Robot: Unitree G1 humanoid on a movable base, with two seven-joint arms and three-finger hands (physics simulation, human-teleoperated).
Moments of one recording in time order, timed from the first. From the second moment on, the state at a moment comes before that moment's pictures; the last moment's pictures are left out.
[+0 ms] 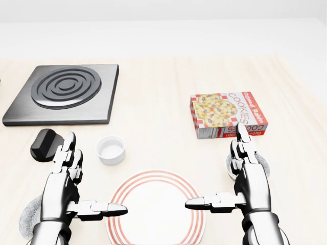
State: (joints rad) left arm -0.01 0.02 0.04 0.03 -0.01 -0.01 -0.03; right arm -0.01 -0.02 -0.04 -0.02 0.01 0.00 0.02
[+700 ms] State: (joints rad) left arm -0.01 0.02 0.05 0.02 -0.02 0.00 -0.03; right arm -0.01 -0.02 -0.04 -0.01 -0.01 -0.01 0.01
